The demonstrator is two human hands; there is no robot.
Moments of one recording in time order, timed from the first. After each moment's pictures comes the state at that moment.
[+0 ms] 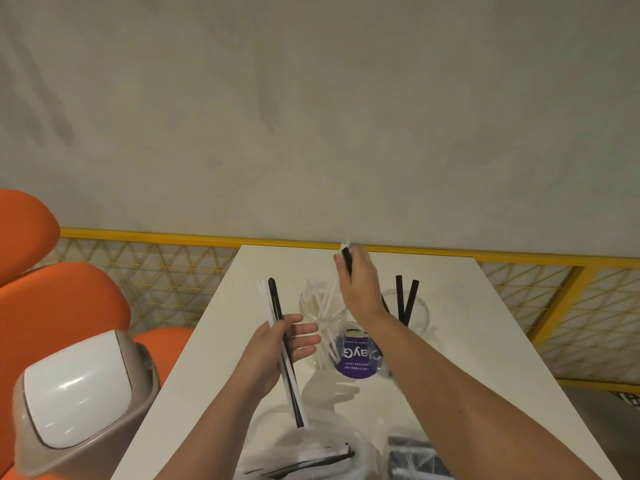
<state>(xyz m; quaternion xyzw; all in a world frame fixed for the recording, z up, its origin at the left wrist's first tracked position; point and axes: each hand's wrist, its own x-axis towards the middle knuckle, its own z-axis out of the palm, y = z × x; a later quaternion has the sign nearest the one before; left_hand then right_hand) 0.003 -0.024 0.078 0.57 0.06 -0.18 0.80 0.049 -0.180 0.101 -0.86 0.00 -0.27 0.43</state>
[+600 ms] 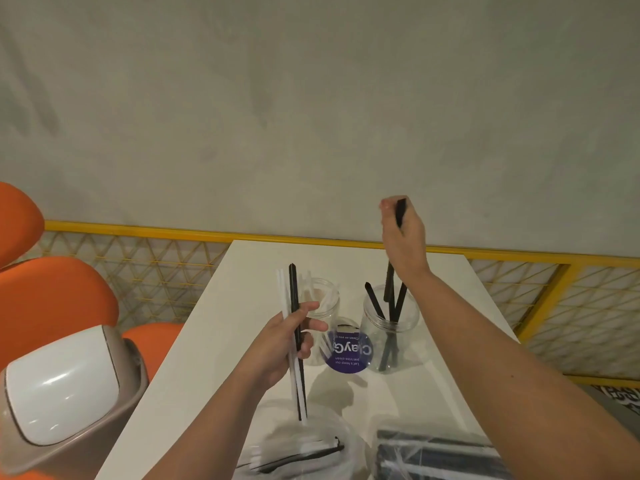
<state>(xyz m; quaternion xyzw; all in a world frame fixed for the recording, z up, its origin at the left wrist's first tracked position) -0.001 -0.041 0.079 0.60 -0.02 -0.24 0.77 0.047 -0.243 0.164 -0.75 -0.01 -0.34 0.57</state>
